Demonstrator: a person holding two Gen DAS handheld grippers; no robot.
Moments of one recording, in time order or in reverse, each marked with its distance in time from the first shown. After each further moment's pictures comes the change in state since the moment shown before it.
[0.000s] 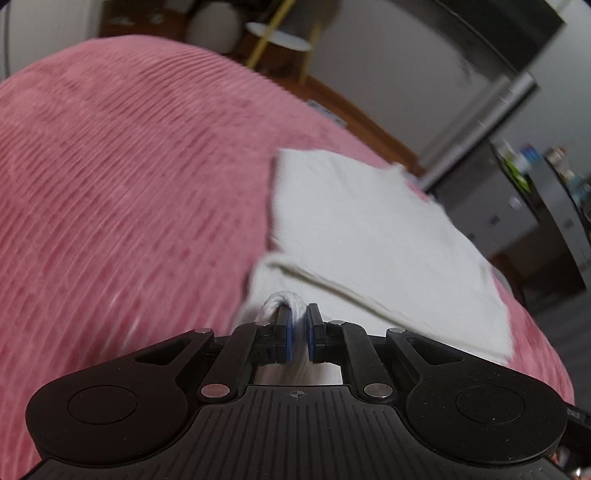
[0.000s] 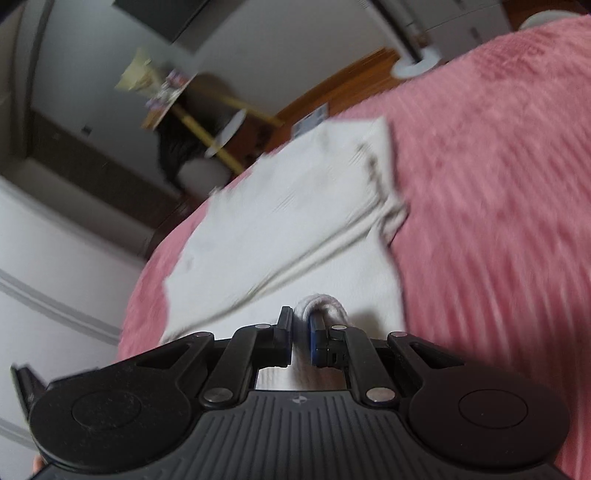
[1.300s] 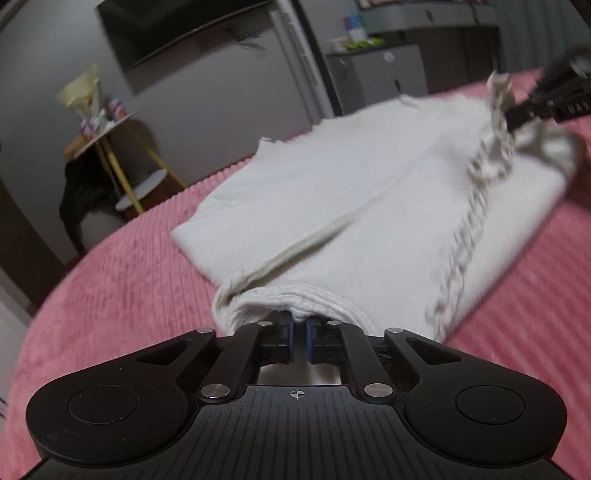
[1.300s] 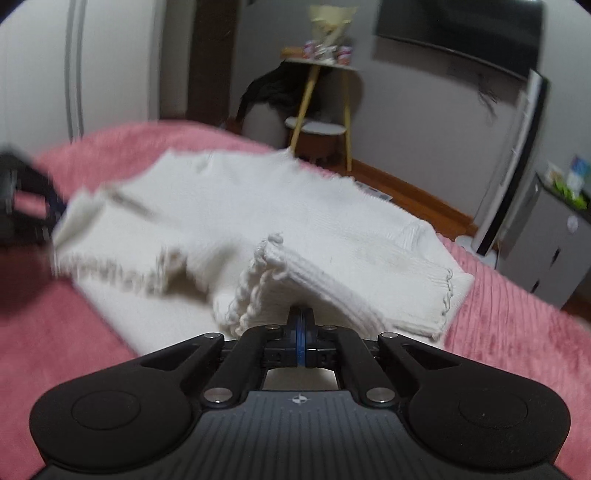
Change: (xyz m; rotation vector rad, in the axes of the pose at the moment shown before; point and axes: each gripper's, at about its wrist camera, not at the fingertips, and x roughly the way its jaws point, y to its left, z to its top) left arm 0.024 -0.042 -0.085 1.026 -0.230 0.088; right arm 0.045 0.077 -0.043 -0.972 -0.106 -0.169
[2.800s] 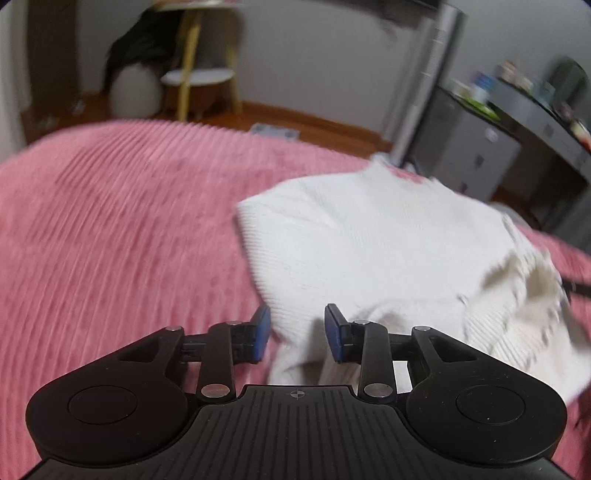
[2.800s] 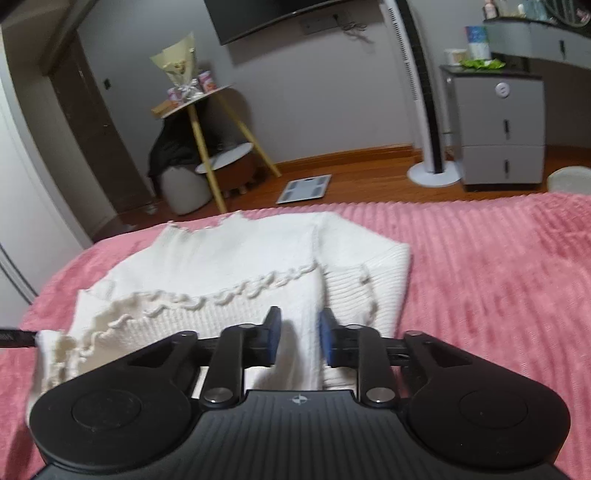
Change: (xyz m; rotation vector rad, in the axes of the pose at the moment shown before) left arm 0.044 0.107 0.038 -0.560 0.122 -0.119; right arm 0.040 -0.101 0.004 0.553 -0.032 -0.019
